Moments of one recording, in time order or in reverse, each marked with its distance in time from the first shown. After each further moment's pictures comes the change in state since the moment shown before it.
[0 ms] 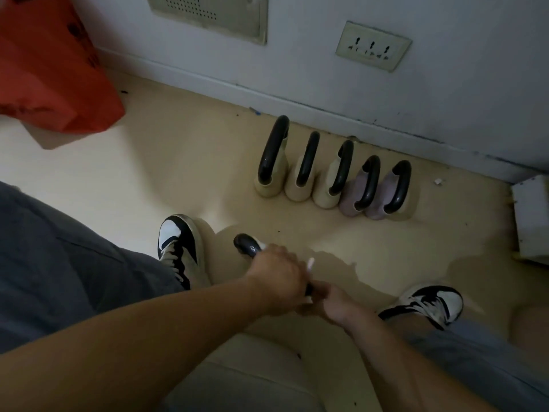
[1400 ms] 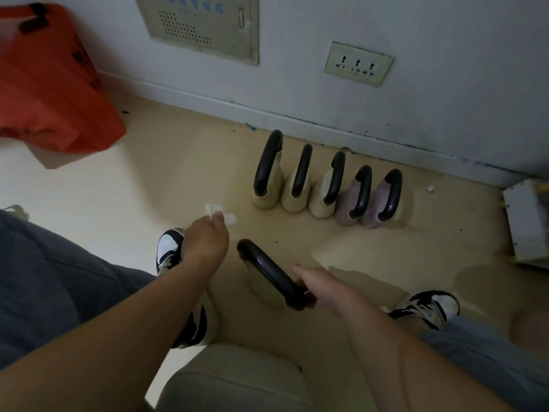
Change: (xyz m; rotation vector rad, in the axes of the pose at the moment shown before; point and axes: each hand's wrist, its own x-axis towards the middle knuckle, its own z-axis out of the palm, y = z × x) left_hand -0.011 -0.108 0.010 -0.914 0.440 -0.981; right_hand 0.015 -0.050 -0.005 0.224 0.031 0.152
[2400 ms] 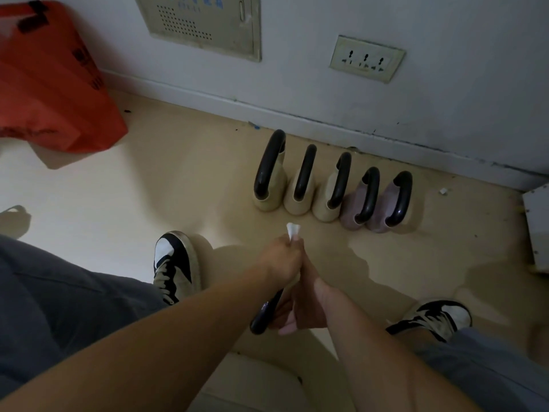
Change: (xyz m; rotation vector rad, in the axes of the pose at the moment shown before) left_hand -0.054 0.080 0.071 -0.149 -0.447 0.071; right_hand -0.005 -0.018 0.010 0.304 -0.455 0.229
